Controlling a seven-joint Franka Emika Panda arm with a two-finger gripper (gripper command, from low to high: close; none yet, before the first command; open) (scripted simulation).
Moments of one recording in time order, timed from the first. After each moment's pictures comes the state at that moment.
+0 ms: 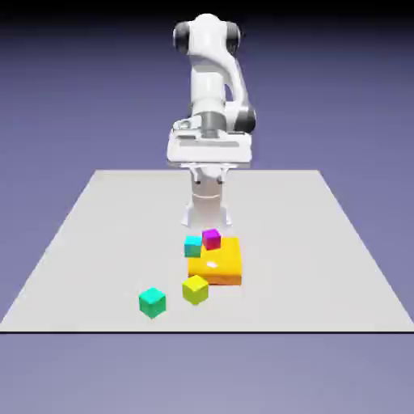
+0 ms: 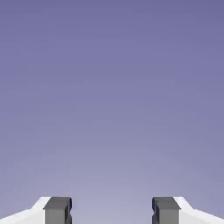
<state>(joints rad) 0.01 -0.53 0.01 -2.78 -0.02 2.98 0.74</state>
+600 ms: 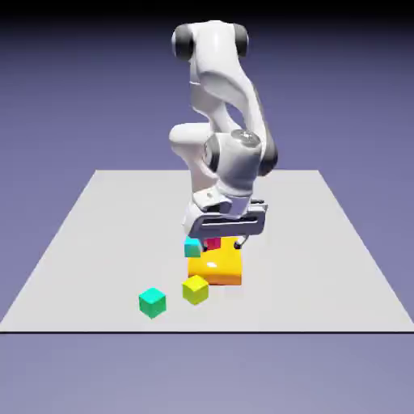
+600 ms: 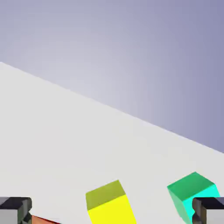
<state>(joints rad) 0.02 0.12 0.11 -2.27 -0.29 2.20 0.67</state>
